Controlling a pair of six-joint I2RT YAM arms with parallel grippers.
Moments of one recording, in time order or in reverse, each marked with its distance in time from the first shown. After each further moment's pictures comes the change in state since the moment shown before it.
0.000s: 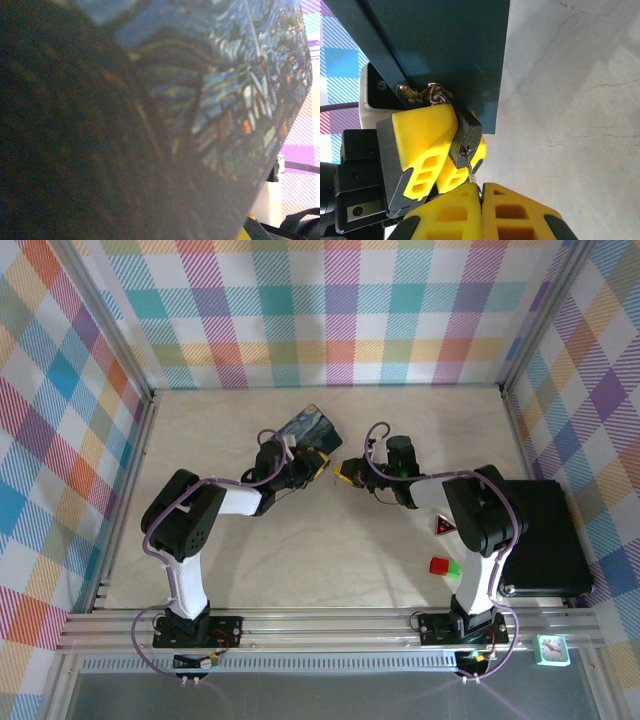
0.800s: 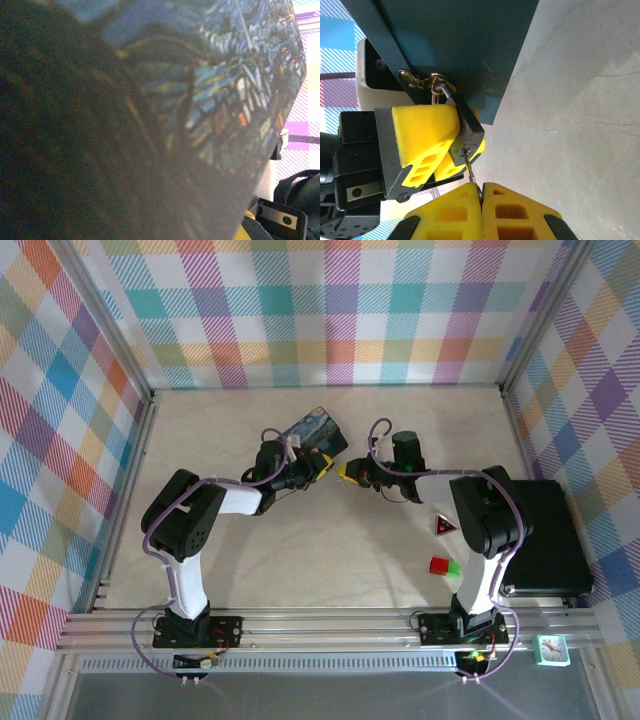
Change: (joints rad) left arm -0.002 0.000 0.009 -0.002 0.089 0.028; right arm -0.043 -0.026 0.040 -0.166 -0.108 -0.176
